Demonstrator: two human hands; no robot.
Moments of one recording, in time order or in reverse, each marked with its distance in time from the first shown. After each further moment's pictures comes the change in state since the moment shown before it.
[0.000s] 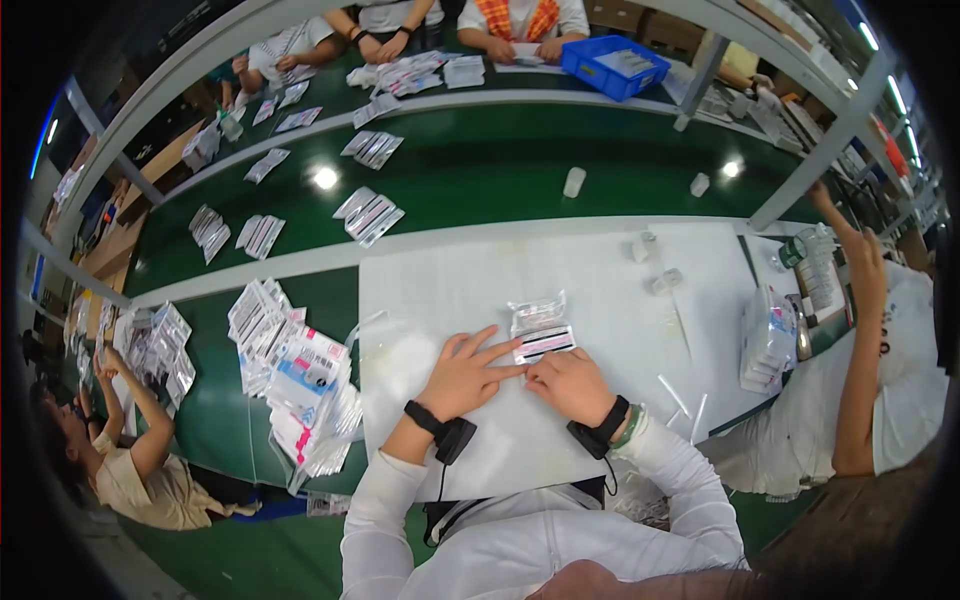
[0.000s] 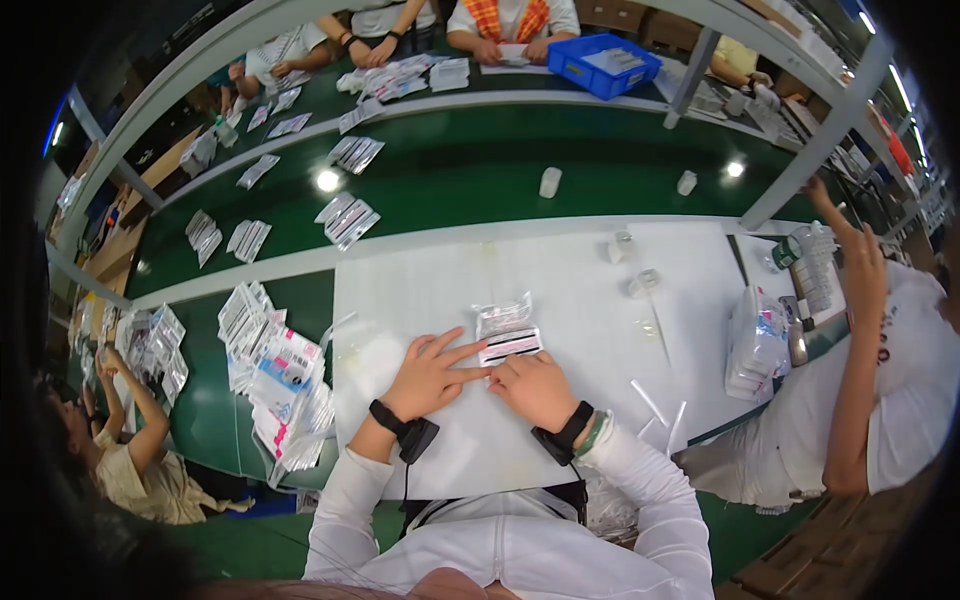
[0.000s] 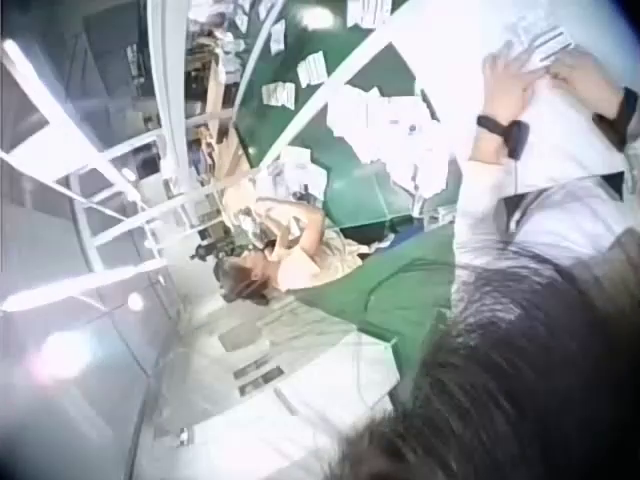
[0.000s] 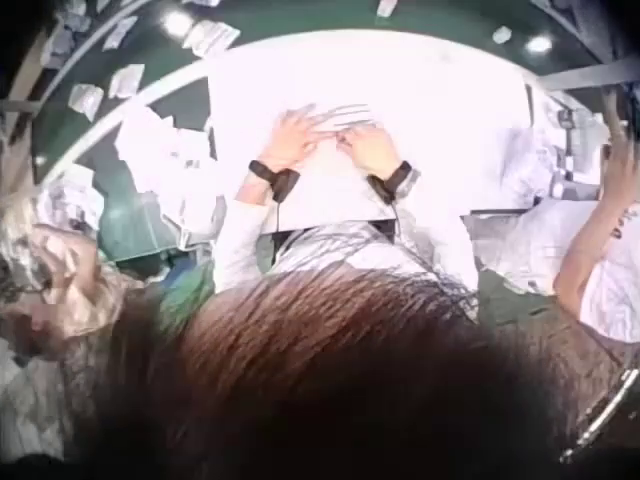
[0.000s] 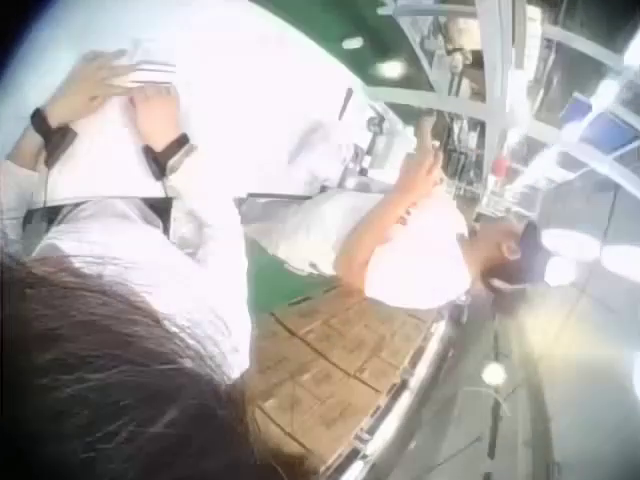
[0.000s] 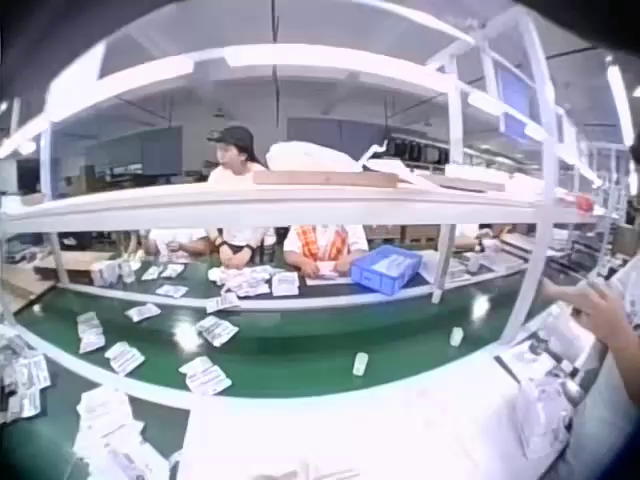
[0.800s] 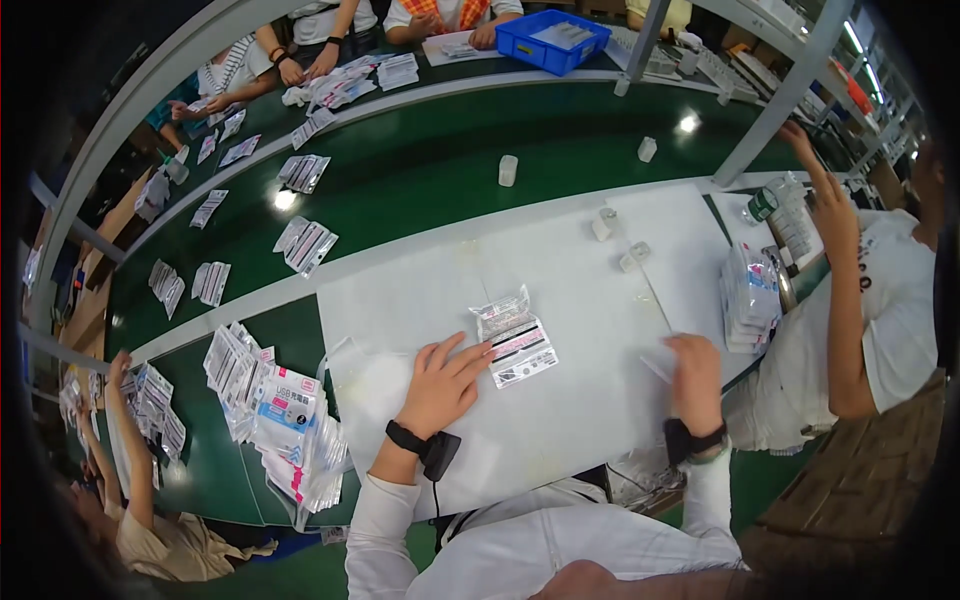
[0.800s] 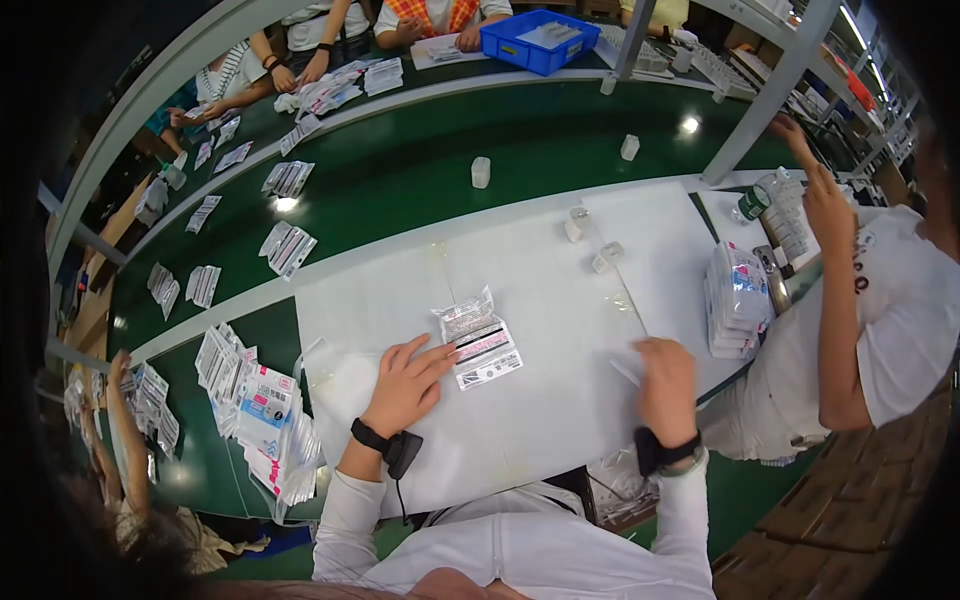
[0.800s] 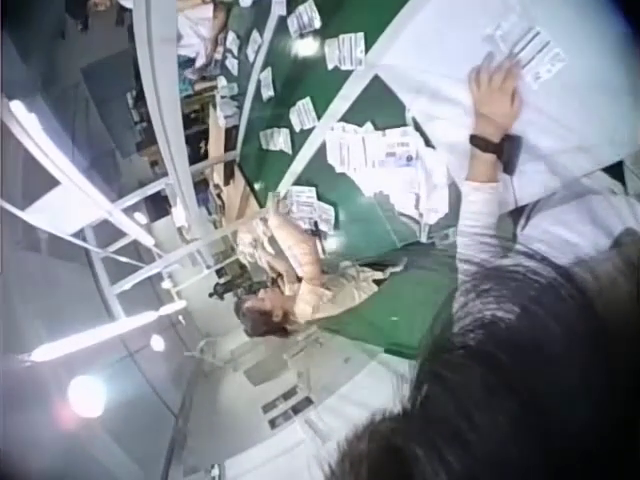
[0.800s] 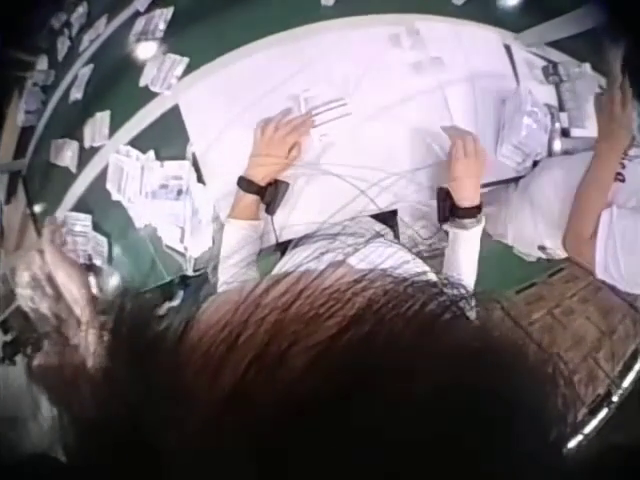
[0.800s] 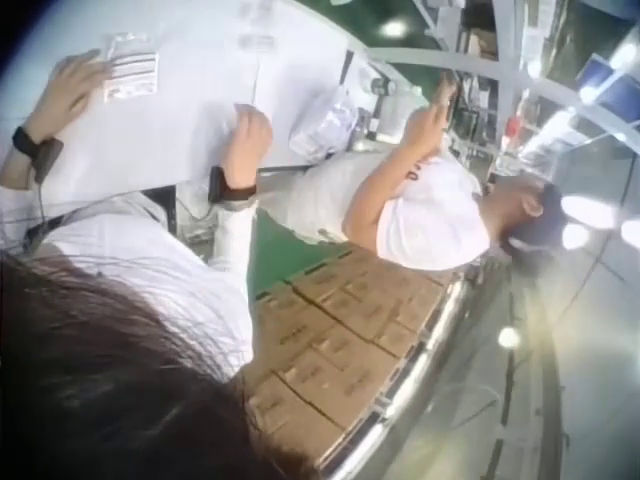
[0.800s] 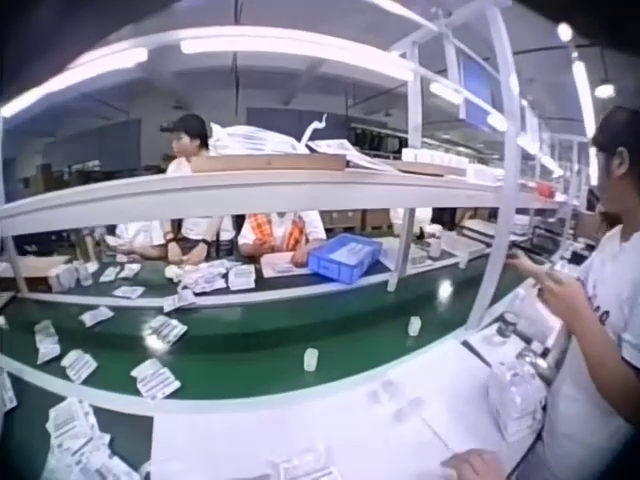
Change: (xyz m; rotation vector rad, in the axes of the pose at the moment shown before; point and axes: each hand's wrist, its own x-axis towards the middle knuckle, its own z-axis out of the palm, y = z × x) left_hand 0.015 0.002 0.009 -0.002 0.036 -0.016; right_hand -0.113 0.043 -0.129 -0.313 0.252 0.433
